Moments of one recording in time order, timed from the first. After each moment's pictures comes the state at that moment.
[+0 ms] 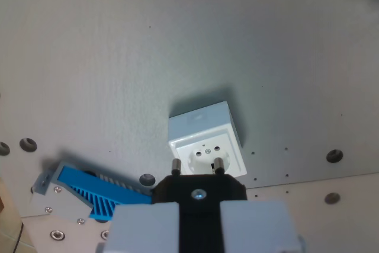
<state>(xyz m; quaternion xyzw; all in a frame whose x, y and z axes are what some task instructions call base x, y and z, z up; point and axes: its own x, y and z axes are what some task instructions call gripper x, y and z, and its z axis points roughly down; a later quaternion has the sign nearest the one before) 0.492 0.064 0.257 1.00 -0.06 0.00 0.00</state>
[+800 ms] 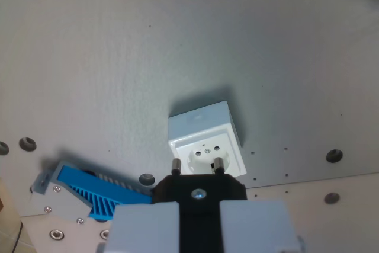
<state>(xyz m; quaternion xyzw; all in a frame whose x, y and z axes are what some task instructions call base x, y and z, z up) 0.492 0.064 0.256 1.00 -0.05 0.00 0.00</state>
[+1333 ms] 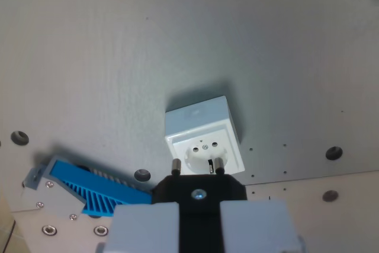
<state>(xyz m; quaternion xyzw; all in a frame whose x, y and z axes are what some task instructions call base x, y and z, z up) 0.486 0.064 0.248 1.00 -0.05 -0.01 0.00</state>
